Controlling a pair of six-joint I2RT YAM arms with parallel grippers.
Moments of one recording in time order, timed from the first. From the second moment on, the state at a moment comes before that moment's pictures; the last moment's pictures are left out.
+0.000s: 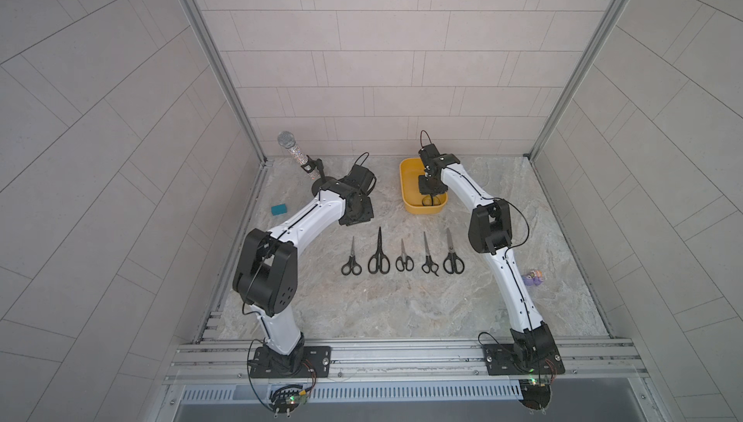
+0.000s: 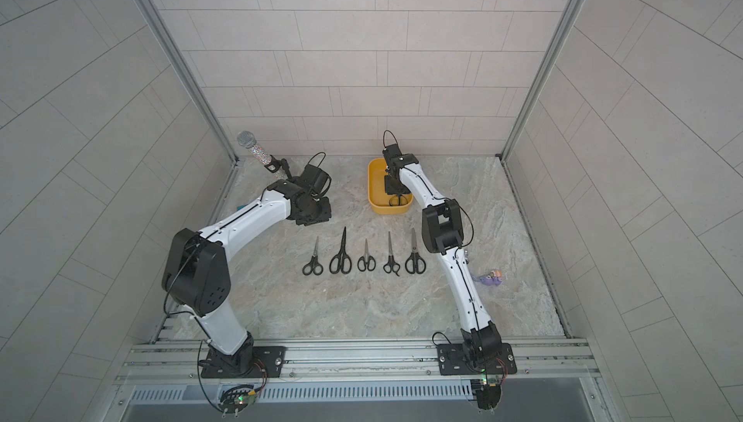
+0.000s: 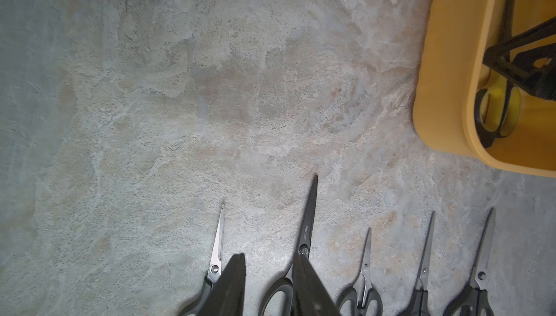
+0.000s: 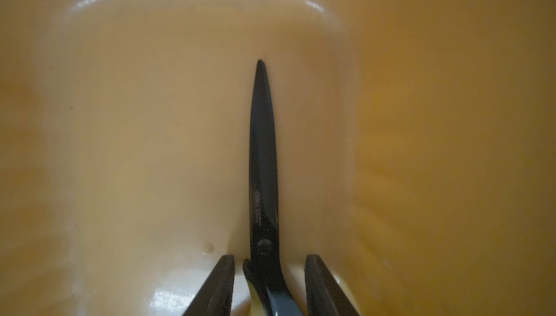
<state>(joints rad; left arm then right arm) -0.44 1.76 1.41 -0.83 -0.08 -0.63 0.30 2.66 2.54 -1.07 0.12 0.30</state>
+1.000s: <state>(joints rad) -0.42 1.76 1.39 -0.83 -0.08 -0.63 0.30 2.60 2.53 -1.05 0.02 0.29</state>
